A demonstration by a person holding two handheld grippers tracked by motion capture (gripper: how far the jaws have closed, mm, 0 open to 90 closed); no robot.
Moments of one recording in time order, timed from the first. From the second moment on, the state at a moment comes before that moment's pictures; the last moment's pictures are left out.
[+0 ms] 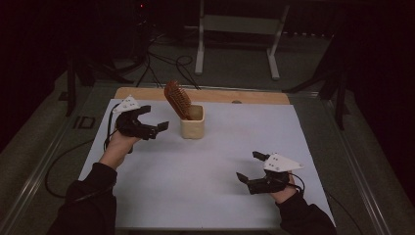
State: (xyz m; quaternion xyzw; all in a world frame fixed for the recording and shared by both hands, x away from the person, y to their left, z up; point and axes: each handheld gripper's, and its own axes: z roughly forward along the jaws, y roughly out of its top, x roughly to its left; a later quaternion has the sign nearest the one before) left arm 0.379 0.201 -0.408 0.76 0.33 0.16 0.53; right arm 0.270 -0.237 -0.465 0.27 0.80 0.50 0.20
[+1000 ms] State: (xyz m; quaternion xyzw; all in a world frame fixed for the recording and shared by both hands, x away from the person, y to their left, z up) left arm 0.291 0.238 -0.456 0.78 0.32 0.17 0.52; right arm 0.264 -0.248 -0.469 0.28 0.80 0.49 0.20
